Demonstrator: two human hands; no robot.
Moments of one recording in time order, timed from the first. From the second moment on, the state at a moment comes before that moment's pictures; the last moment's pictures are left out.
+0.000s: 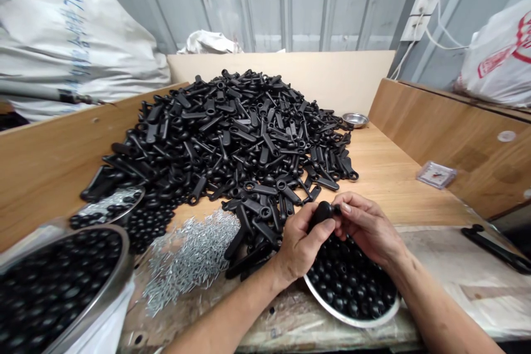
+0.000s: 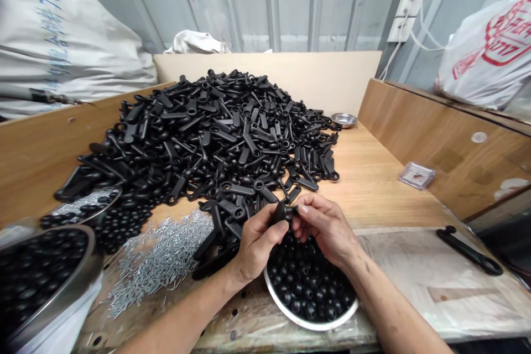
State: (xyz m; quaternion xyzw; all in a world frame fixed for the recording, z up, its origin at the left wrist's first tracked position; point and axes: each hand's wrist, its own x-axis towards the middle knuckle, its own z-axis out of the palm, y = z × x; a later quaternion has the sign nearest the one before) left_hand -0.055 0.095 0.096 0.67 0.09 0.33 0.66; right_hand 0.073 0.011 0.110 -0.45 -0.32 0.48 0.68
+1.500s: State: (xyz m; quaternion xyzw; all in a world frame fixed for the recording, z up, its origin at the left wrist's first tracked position) left_hand -0.057 0.103 0.085 0.81 0.05 0.35 0.46; right_hand 0.068 0.013 0.120 -0.48 -0.39 0.35 0.71
